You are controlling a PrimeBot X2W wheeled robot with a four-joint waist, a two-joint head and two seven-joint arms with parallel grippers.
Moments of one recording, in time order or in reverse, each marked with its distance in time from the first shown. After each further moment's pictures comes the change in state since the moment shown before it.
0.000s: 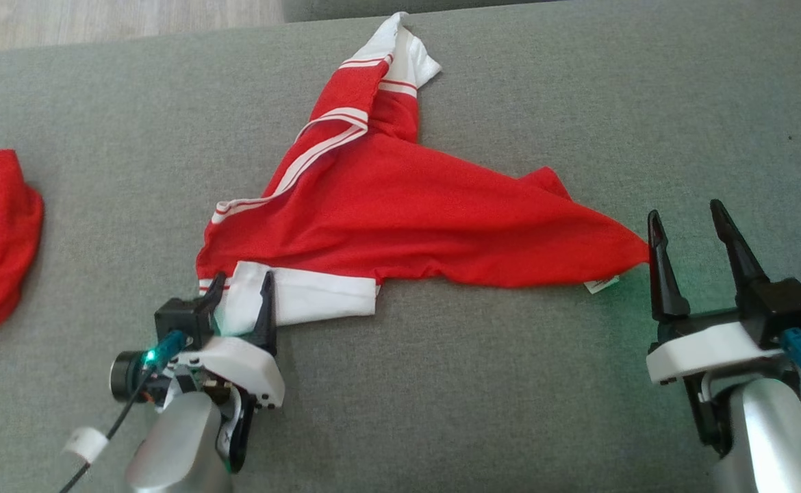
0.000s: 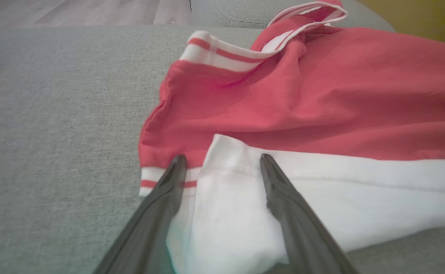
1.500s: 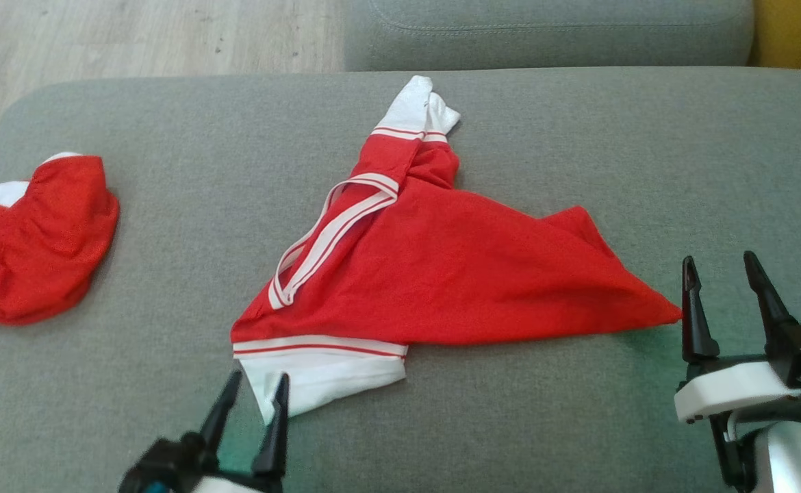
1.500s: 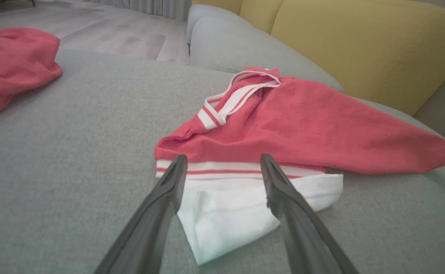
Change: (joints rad) left arm 0.440 0.062 -0.045 -0.433 -0.067 -0.076 -0.102; right arm 0.094 0.008 -0.092 0.020 0.003 0.000 -0.007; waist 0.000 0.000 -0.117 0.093
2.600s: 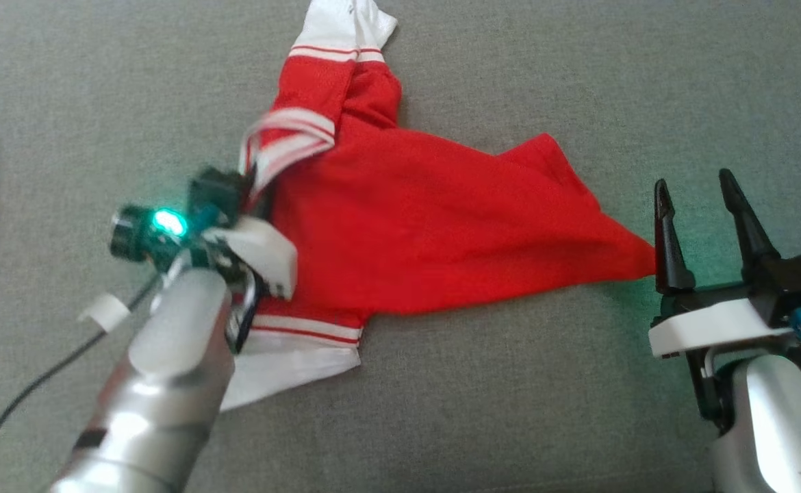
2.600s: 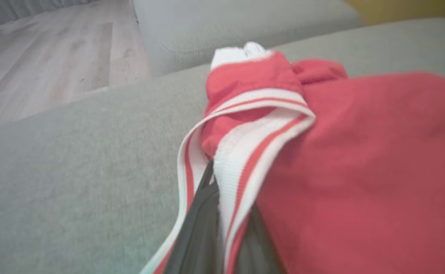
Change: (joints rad) left arm -0.739 -0.040 -0.091 0.465 0.173 0.087 0.185; right arm -0.149 0.000 0.081 -0.027 0.000 0.000 -0.002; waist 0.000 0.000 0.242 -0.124
